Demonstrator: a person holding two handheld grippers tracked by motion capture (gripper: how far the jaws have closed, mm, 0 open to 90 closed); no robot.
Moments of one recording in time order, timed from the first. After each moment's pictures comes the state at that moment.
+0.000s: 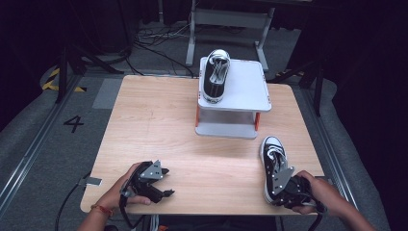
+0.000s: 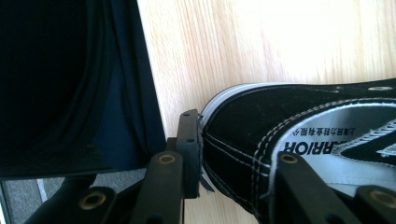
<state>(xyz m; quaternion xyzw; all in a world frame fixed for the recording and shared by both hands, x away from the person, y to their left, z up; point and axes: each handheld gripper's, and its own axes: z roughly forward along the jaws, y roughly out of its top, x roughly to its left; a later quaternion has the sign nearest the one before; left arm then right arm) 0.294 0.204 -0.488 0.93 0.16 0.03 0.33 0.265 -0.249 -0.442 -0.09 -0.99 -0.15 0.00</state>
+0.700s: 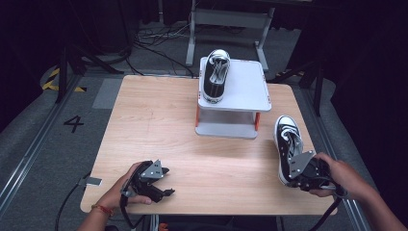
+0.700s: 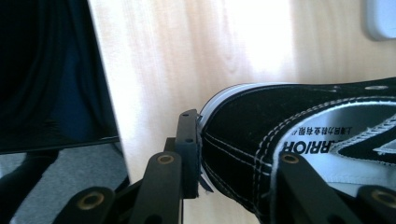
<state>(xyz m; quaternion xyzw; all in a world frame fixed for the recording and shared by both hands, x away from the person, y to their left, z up) 0.295 0.203 -0.488 0.93 0.17 0.03 0.33 0.292 -0.282 -0.396 -0.07 -0.99 -0.13 -0.06</state>
